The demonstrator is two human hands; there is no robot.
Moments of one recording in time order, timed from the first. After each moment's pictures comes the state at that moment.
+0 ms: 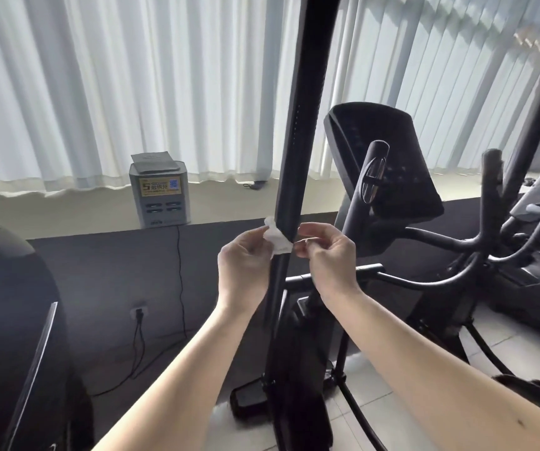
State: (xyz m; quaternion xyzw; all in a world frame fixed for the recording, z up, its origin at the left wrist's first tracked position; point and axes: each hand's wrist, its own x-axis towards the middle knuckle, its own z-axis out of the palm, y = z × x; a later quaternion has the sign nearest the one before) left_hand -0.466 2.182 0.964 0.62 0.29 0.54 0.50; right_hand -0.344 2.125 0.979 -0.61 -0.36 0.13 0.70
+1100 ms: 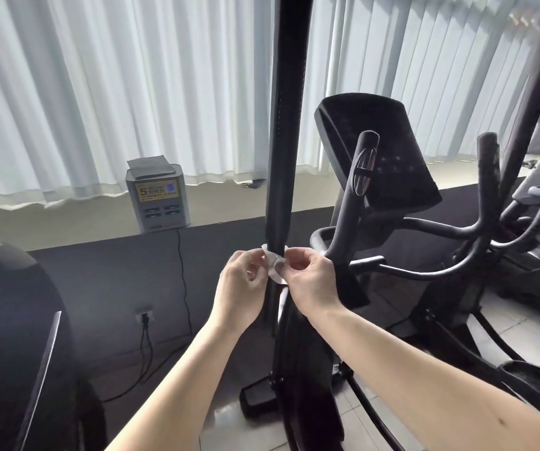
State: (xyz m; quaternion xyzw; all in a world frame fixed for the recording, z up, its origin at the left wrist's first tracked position) left_hand -0.469 2.196 0.922 0.75 0.31 0.45 0.37; right_hand -0.348 2.130 0.932 -0.65 -0.37 0.17 0.65
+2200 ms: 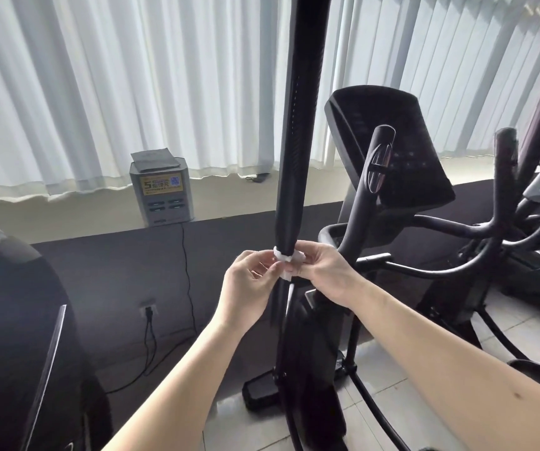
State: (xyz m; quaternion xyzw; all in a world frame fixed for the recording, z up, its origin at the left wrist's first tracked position) left_hand -0.469 2.210 0.912 0.73 0.30 0.46 0.42; right_hand -0.306 2.139 0.945 -0.52 -0.56 0.36 0.54
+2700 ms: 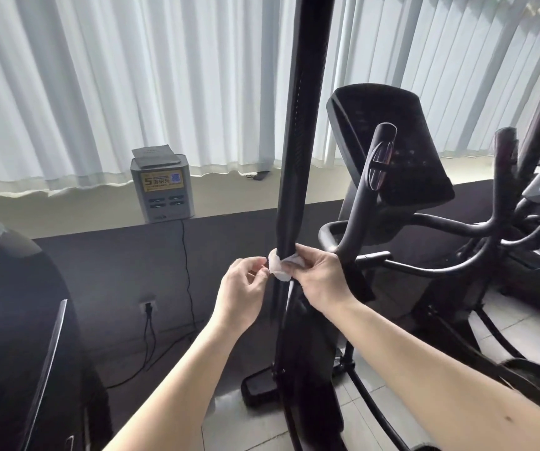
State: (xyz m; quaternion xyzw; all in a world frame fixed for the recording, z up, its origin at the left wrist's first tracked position) left_hand -0.477 2.220 0.886 0.73 0.36 0.41 0.40; right_hand -0.330 2.145 0.916 -0.55 -0.47 0.26 0.64
